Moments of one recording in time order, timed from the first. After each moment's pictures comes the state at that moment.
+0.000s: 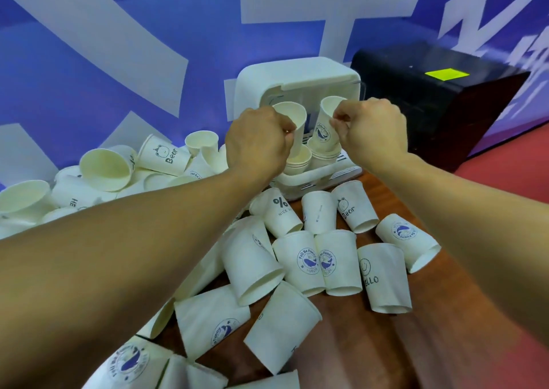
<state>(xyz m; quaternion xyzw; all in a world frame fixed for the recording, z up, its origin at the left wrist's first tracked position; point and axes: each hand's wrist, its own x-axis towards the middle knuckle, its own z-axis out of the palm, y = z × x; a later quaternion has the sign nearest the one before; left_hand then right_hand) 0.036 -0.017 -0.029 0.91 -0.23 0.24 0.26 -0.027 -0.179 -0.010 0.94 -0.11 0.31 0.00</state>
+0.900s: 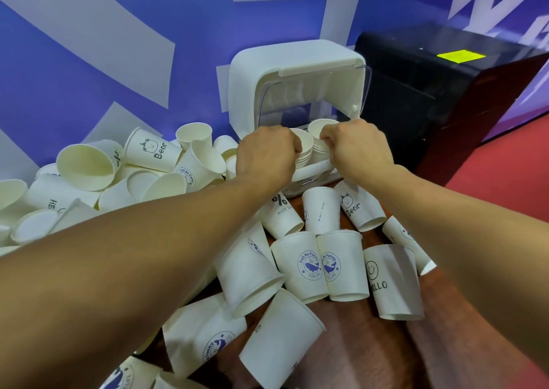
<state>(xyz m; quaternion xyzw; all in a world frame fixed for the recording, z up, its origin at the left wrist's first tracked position) 0.046 -0.034 -0.067 0.93 -0.29 0.17 0.16 -0.001 -0.192 -0.062 0.98 -0.09 0.18 0.03</state>
